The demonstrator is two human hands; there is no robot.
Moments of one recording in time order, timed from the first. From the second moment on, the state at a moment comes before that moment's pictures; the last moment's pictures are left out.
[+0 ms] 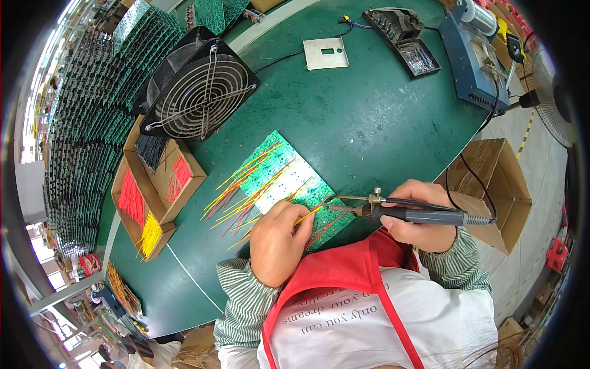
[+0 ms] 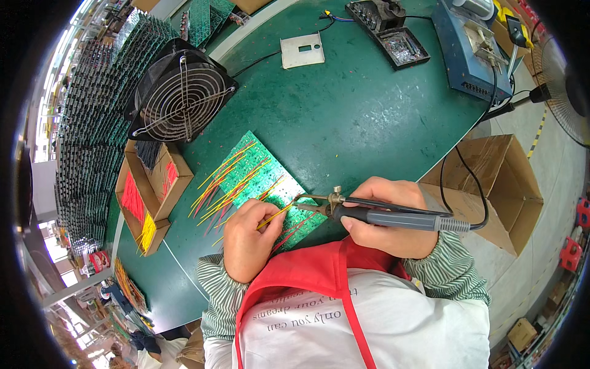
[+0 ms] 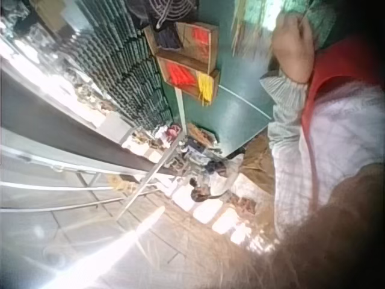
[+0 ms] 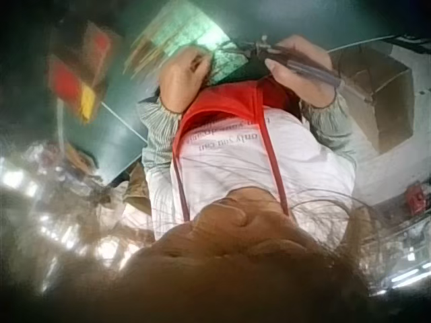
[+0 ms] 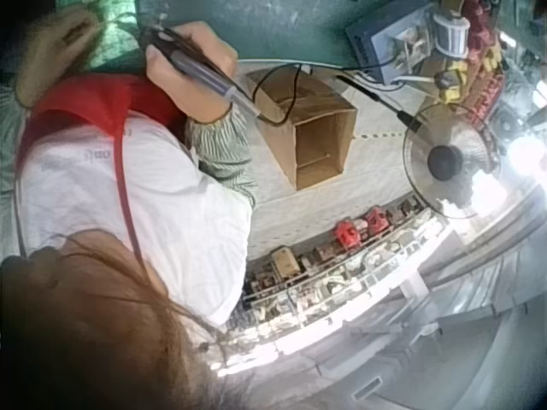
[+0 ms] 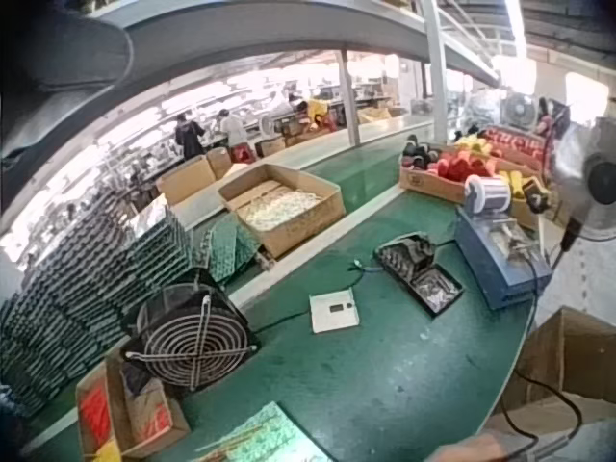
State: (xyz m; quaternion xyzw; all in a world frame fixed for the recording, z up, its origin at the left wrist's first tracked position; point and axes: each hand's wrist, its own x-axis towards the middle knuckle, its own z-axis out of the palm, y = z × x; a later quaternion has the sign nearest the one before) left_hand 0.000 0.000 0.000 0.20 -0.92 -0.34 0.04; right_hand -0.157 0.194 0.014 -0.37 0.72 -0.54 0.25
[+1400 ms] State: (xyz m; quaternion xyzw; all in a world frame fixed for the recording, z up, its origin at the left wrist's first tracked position) left_hand -0.020 0.006 -0.005 0.18 -0.91 -0.36 0.06; right_hand -0.165 0.207 0.013 -0.33 0.73 -0.54 0.24
